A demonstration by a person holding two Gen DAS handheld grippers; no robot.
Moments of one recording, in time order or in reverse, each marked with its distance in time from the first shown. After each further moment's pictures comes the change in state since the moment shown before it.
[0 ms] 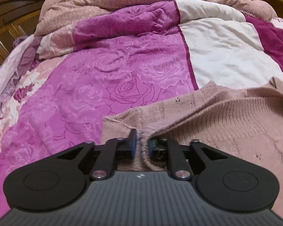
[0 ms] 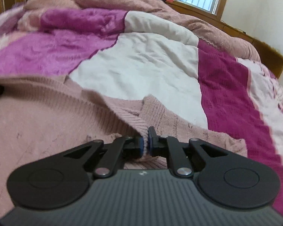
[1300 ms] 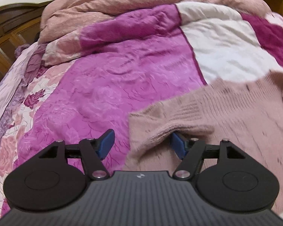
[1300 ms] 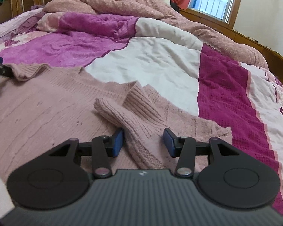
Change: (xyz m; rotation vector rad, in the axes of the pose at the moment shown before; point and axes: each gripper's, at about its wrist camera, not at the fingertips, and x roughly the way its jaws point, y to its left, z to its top) left arm -0.029 0.038 -0.005 0.034 -0.014 0.002; right arm -0.040 -0.025 -0.030 -0.063 -0.041 0.086
